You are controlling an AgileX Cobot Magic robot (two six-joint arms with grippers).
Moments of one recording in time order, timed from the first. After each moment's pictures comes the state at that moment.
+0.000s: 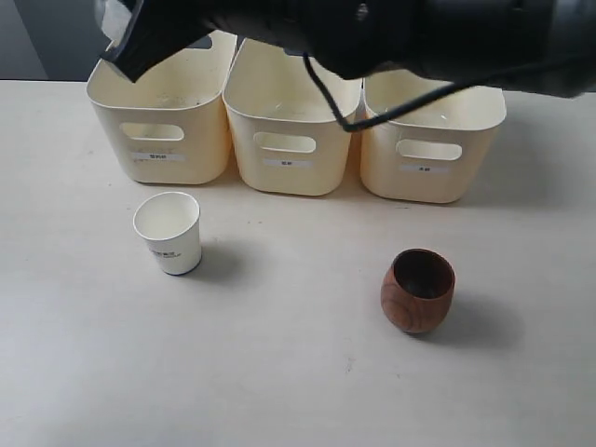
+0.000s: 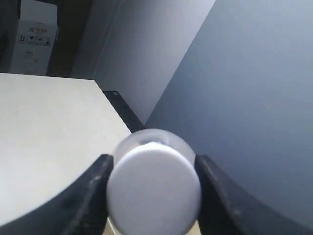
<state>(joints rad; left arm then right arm) 0.01 0.00 0.00 0.00 0.14 0.12 0.85 1.75 -1.42 0.35 -0.09 -0.79</state>
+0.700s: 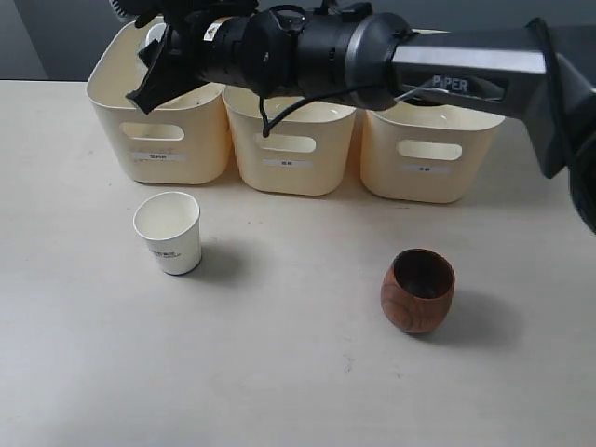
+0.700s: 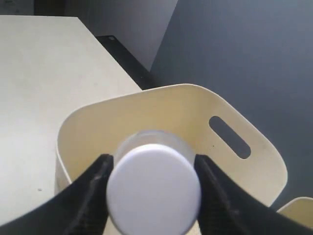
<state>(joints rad) 0.01 0.00 0.00 0.00 0.14 0.12 0.75 2.16 -1.73 0.40 -0.01 -0.75</state>
